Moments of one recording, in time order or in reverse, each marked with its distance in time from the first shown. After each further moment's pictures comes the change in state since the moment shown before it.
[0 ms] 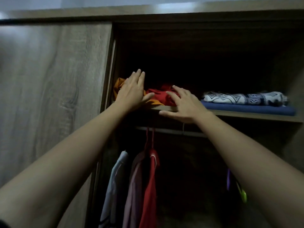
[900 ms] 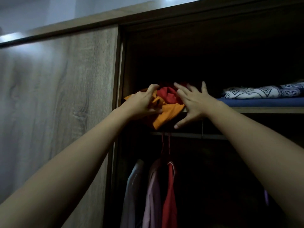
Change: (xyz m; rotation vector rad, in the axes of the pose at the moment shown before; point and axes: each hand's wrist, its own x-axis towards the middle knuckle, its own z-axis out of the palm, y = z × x) left_hand -0.017 -0.011 -0.016 -0.136 -0.283 0.067; right_hand 0.039 0.001 0.016 -0.274 -0.103 -0.120
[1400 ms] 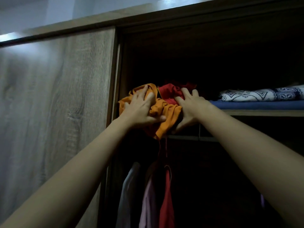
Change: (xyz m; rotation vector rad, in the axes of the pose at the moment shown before) left_hand 0.001 -0.006 0.028 0.119 0.061 -0.022; right_hand -0.006 -0.013 -0.007 0.043 -0.059 0.142
